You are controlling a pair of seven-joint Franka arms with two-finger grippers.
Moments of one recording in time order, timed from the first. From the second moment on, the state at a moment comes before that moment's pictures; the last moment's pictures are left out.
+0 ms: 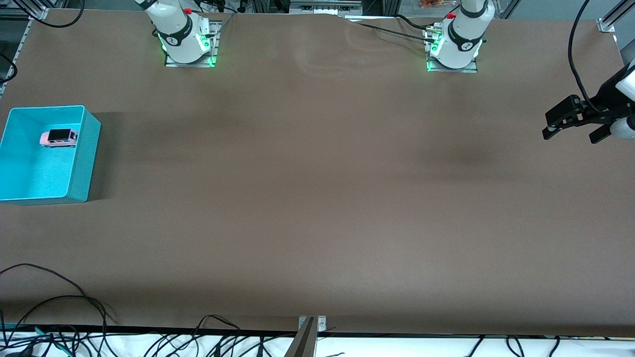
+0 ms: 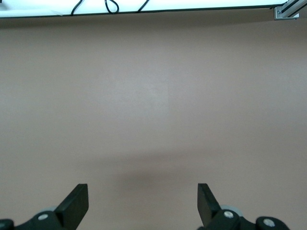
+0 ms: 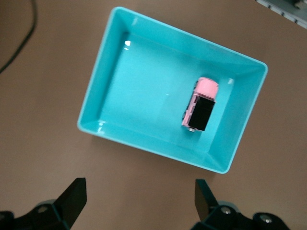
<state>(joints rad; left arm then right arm) -0.04 0.06 0.01 -1.46 -0.04 1.61 0.03 -0.23 0.08 -0.24 -1.80 -0.05 1.87 0.71</state>
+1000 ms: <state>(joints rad) -0.04 0.06 0.01 -1.46 -0.04 1.61 0.03 -0.08 -0.04 -0.08 -1.71 0.02 1.72 0.22</state>
